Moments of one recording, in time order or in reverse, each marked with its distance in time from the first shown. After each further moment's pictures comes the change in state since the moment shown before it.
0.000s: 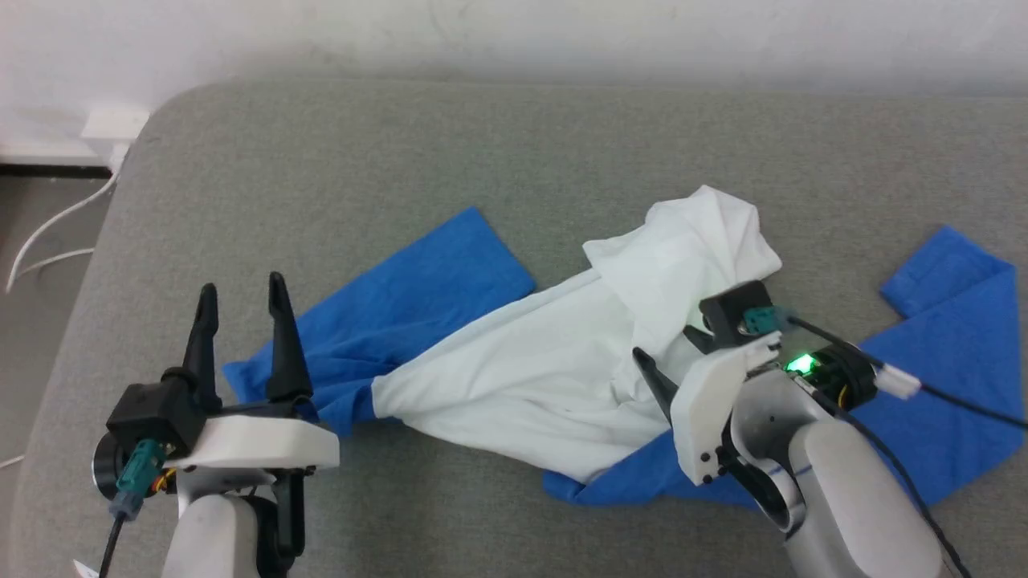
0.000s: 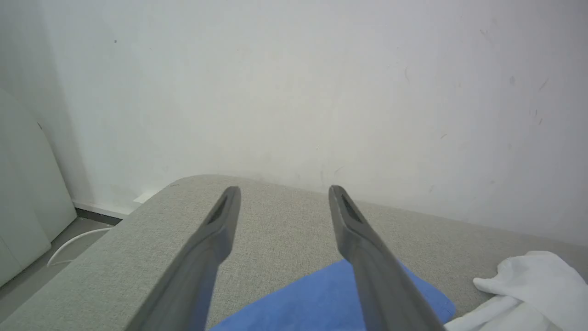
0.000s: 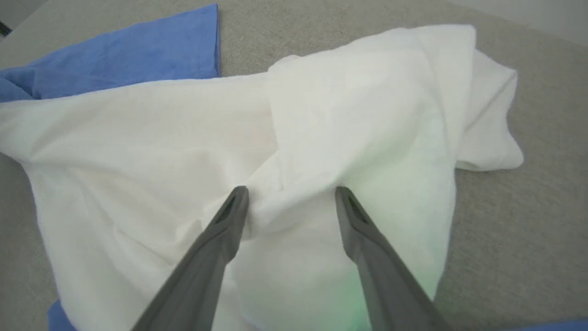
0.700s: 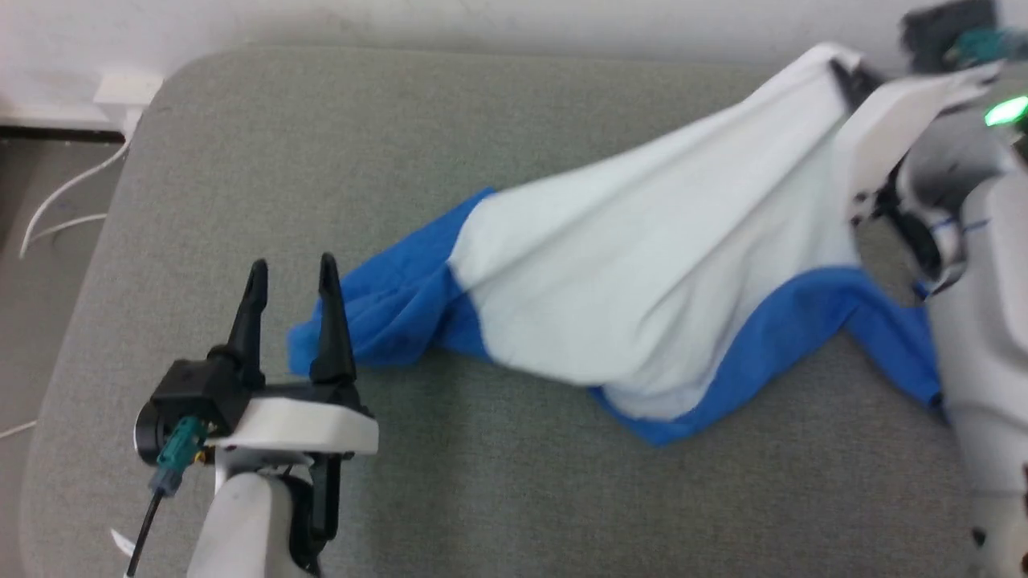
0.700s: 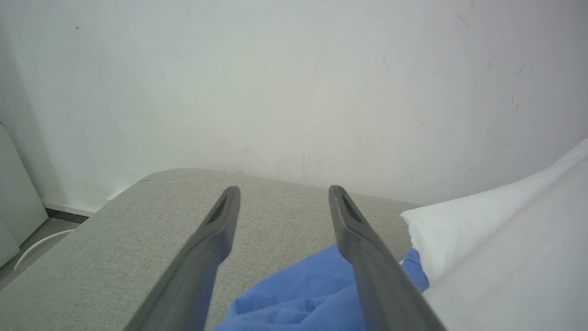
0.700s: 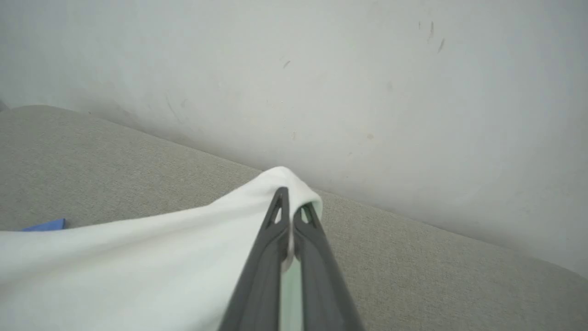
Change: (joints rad) left arm -0.030 -0.010 -0.074 0.001 0.008 -0.017 0.000; right arm -0.453 -0.117 -0.192 0.162 -0.059 0.000 -0.016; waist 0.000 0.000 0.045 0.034
